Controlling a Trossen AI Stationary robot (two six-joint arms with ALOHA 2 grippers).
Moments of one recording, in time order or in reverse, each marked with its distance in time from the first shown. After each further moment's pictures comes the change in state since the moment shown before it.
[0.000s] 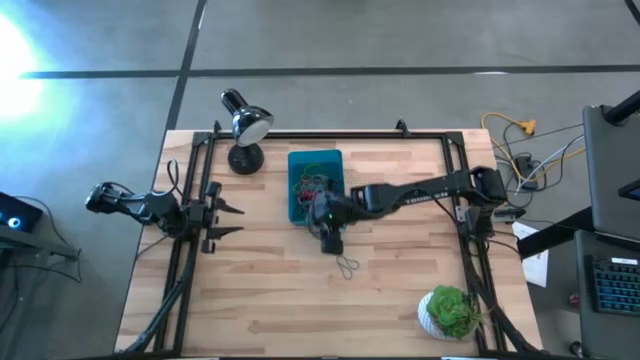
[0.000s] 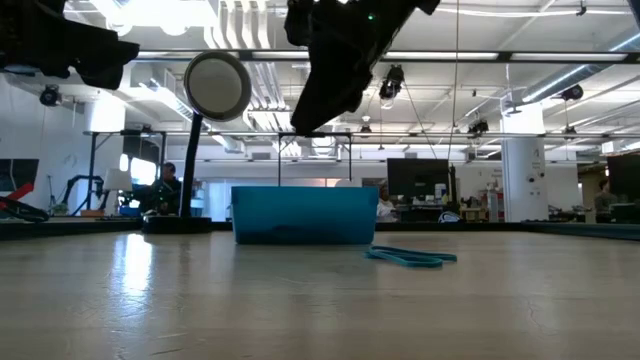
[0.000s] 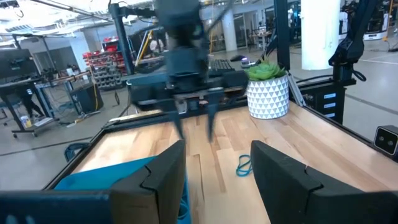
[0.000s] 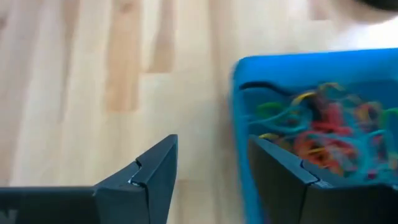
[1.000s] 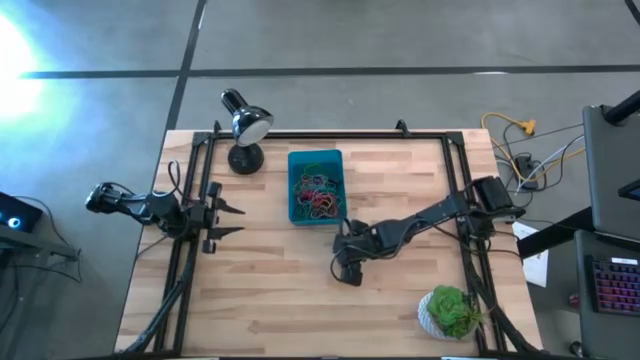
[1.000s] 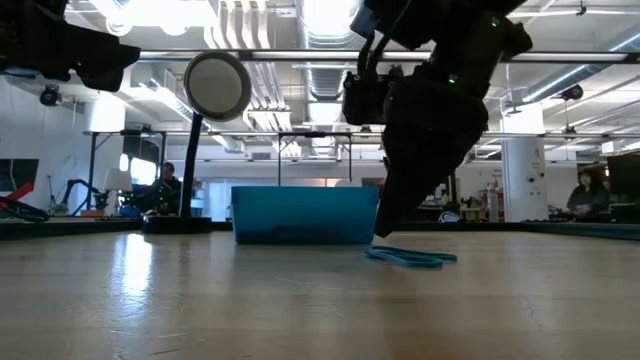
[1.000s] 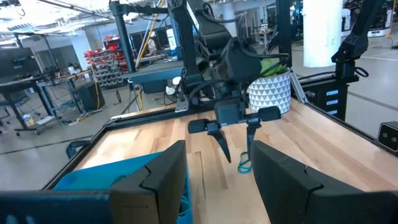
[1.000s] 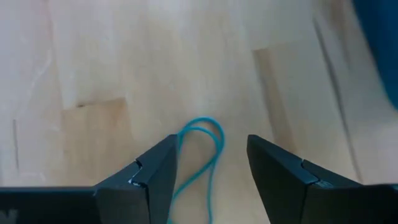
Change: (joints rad) left arm 0.000 0.000 -0.011 0.002 -0.008 0.003; right arm 0.209 0.000 -0.372 0.178 0.073 0.388
